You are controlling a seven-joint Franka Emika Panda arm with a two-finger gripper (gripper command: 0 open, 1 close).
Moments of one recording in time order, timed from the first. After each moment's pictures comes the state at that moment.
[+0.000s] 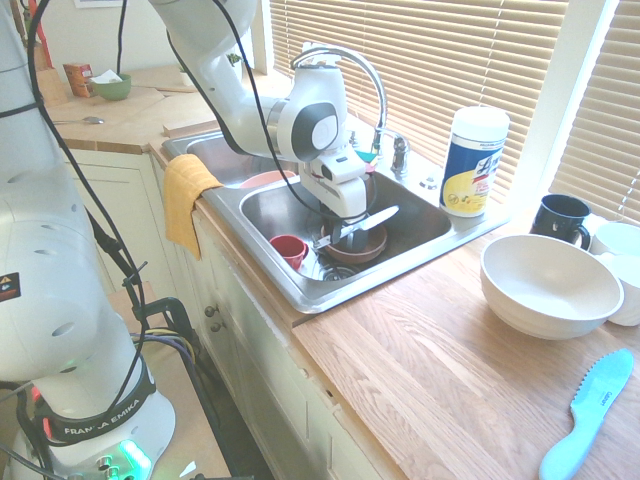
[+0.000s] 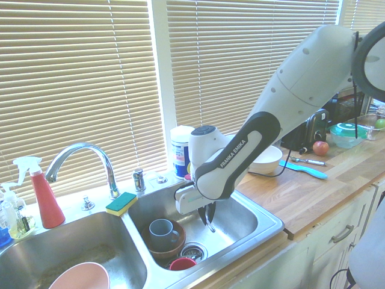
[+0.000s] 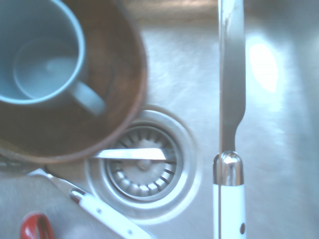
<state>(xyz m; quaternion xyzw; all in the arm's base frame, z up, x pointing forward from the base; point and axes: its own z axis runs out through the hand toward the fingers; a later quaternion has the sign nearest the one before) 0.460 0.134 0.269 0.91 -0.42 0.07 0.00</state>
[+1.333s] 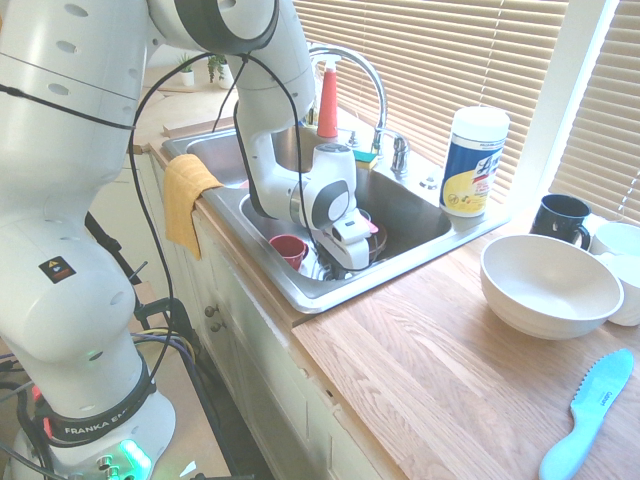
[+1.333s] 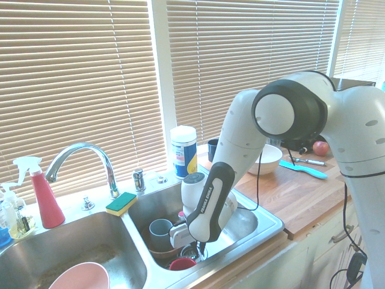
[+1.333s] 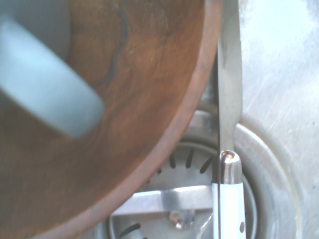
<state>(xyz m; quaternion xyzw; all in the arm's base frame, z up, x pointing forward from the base) 0.500 0.142 0.131 0.90 -0.43 0.04 0.00</state>
